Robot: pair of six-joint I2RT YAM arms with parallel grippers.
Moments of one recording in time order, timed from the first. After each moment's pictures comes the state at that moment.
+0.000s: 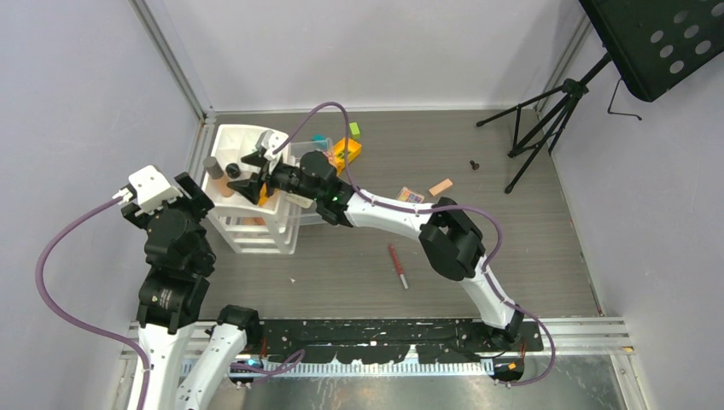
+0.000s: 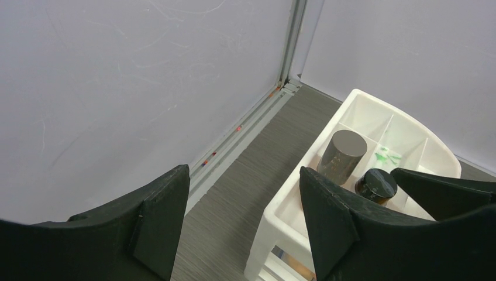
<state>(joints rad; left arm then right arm) -0.21 0.54 0.98 -0.46 -0.81 -0.10 1.04 2.22 1.82 0.63 -0.28 0.04</state>
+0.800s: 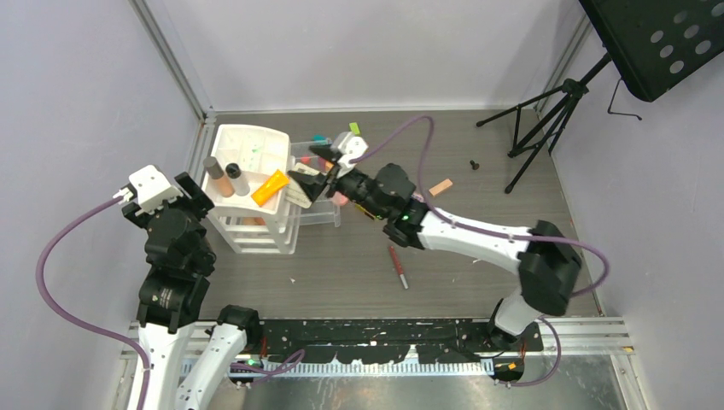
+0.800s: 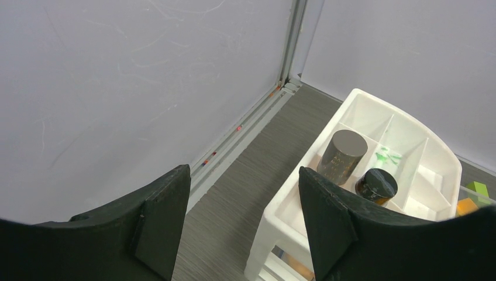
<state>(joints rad) -0.21 0.54 0.98 -0.46 -0.81 -0.10 1.01 1.66 1.21 0.75 -0.06 -0.05</state>
